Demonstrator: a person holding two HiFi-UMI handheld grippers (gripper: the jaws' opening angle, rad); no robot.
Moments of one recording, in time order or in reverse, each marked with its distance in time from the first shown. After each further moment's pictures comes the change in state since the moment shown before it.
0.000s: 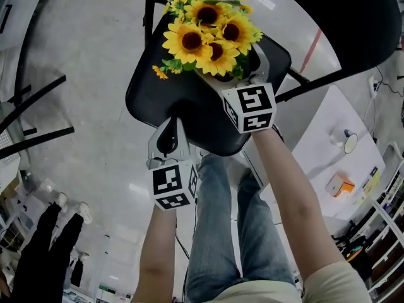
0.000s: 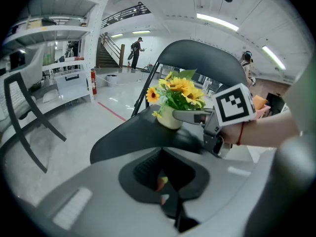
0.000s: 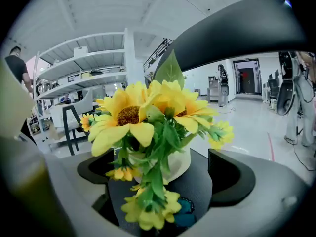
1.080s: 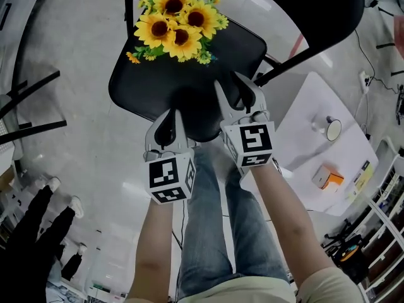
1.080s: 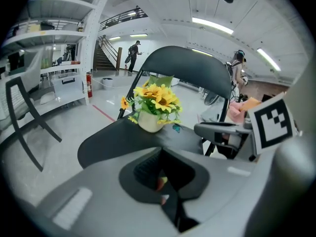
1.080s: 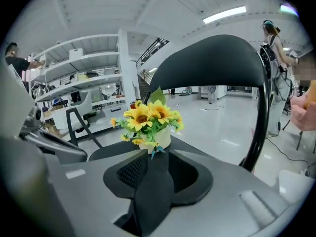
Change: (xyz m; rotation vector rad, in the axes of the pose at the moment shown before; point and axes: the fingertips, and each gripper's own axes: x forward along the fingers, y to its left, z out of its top) left arm -0.026 -0.073 0.006 0.009 -0.040 -0.033; right arm -0.137 -0.009 -0.023 0.051 0.040 -0.078
